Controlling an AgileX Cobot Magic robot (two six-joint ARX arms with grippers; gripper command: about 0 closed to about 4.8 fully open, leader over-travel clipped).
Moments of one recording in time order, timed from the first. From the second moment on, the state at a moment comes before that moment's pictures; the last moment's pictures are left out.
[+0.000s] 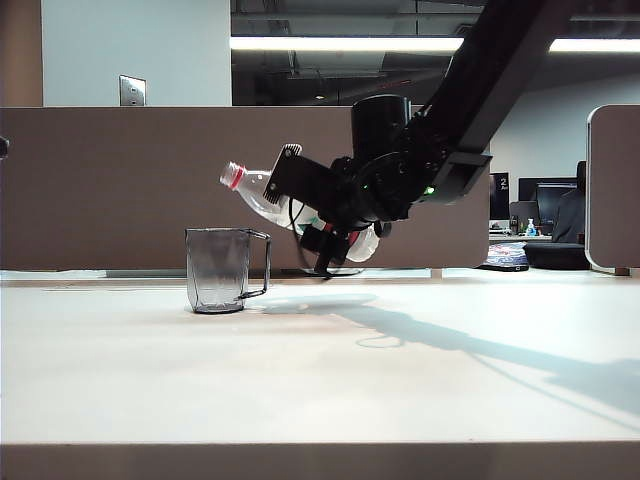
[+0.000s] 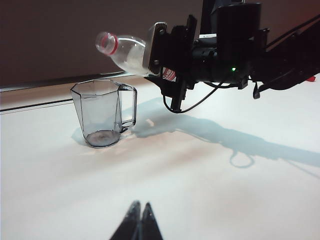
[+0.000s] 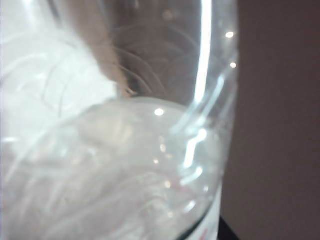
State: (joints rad) left arm -0.50 0.00 0.00 0.00 0.00 0.01; right arm 0.46 2.31 1.57 0.65 0.10 -1.13
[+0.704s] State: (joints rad) left arm -0.50 0.00 0.00 0.00 0.00 0.01; right arm 0.45 2.31 1.60 0.58 0.10 -1.30
